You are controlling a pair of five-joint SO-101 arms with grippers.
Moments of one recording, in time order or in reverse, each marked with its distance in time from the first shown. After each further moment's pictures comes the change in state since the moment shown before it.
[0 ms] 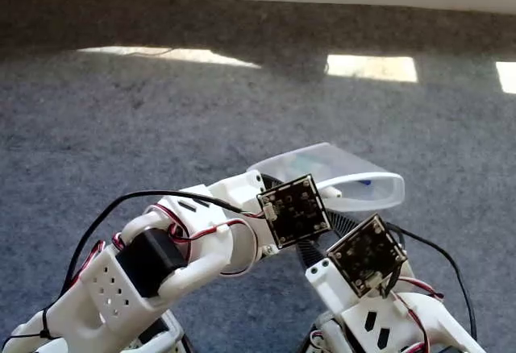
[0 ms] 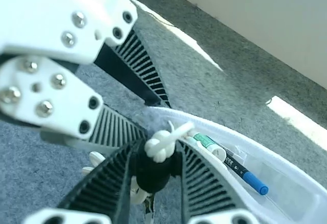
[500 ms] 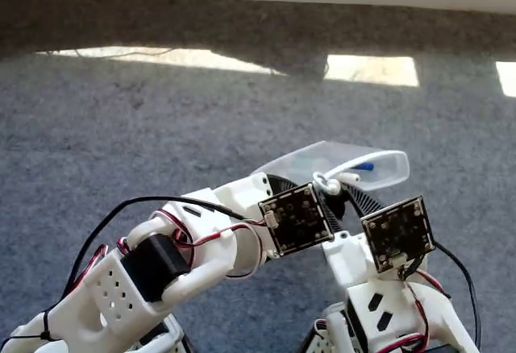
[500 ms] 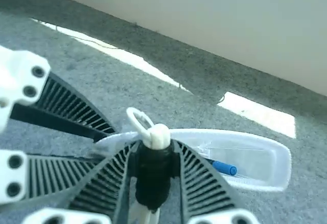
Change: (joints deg) left arm 0.1 -1.0 4.3 -5.5 0.4; right arm 14.2 0.7 0.2 -8.3 -4.9
